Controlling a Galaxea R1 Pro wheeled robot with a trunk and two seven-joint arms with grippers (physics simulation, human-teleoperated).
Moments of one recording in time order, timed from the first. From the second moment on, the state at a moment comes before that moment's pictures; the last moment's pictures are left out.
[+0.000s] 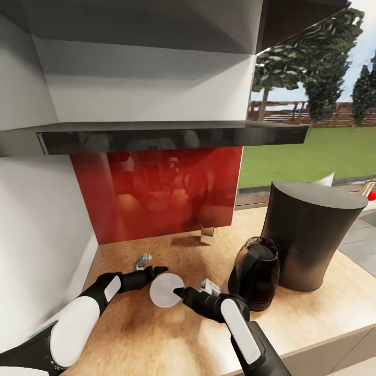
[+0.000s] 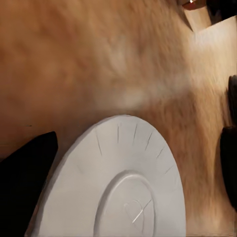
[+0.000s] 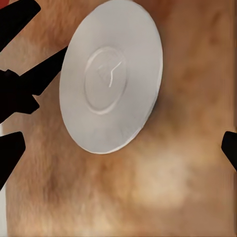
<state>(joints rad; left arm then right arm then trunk) -0.87 -0.01 0.54 -0.22 -0.12 0.49 -0.66 -0.36 0.17 0.26 -1.19 -0.92 0.71 -0.28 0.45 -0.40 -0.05</state>
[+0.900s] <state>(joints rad) -0.87 -0.03 0.54 -0.19 -0.13 0.53 -0.67 -0.36 0.17 0.26 -1.13 -0.91 0.71 -0.28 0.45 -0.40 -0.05</state>
